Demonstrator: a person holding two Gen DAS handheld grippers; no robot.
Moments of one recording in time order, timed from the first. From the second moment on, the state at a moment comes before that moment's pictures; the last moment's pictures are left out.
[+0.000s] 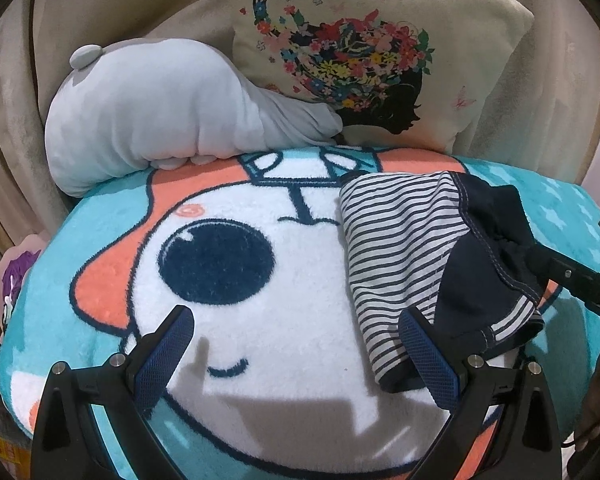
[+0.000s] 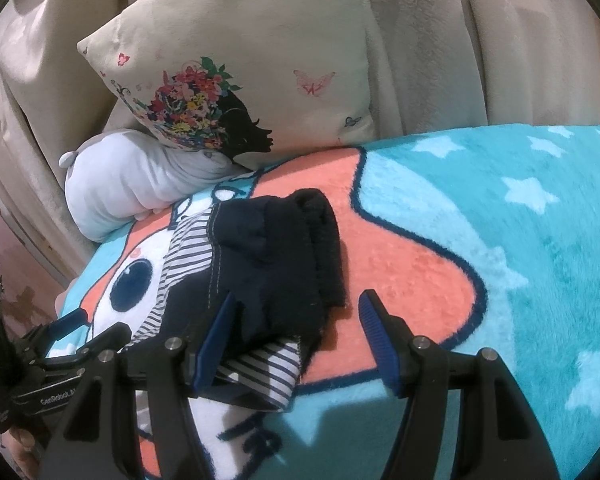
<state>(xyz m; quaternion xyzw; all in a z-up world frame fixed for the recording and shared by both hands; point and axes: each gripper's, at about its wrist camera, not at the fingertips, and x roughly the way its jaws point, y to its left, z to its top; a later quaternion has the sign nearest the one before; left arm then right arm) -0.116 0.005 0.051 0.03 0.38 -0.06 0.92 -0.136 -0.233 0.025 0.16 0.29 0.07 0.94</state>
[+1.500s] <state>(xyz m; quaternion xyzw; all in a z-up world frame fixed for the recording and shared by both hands) -0.107 0.004 0.042 0.02 0.40 -0.06 0.91 -0.130 -0.245 0.019 0.18 0.31 0.08 0.93</state>
